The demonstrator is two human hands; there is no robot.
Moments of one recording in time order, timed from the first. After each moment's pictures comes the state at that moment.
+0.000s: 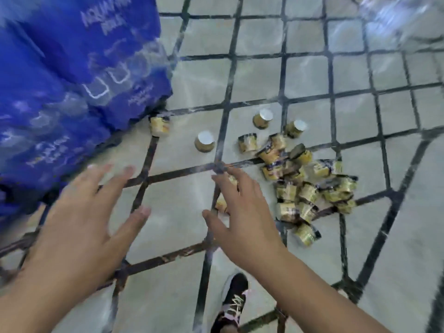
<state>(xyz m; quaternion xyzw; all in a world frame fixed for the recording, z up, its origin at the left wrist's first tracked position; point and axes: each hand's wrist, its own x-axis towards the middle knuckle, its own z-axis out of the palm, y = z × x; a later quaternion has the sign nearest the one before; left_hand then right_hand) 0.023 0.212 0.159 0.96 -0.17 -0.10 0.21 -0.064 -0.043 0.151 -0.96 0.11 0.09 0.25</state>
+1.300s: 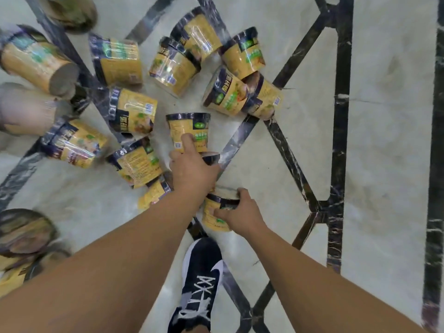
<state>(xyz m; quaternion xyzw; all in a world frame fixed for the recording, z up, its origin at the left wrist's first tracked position) -0.166 -0.534 -0.382 0.86 -0.23 -0.43 0.16 -0.332 -0.515 -0.407 -0.52 0.68 0.20 0.48</state>
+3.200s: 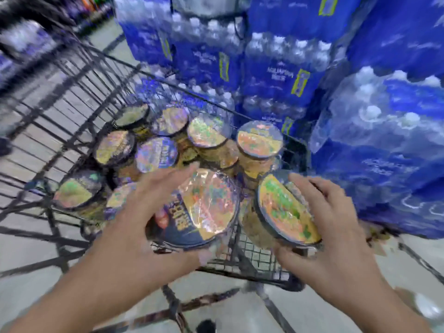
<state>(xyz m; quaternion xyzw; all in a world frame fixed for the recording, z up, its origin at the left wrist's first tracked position) -0.253 0.643 0.321 0.85 0.32 0.06 0.42 -0.032 0.414 0.272 -0.85 -0.41 0.10 0.32</state>
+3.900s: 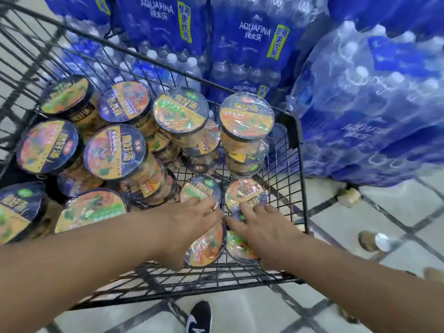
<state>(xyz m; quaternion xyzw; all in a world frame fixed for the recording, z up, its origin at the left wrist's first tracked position) -0.142 0.707 0.179 0.92 -0.14 -0.36 0.08 -0.040 0.504 0.156 -0.74 -0.57 0.26 -0.26</state>
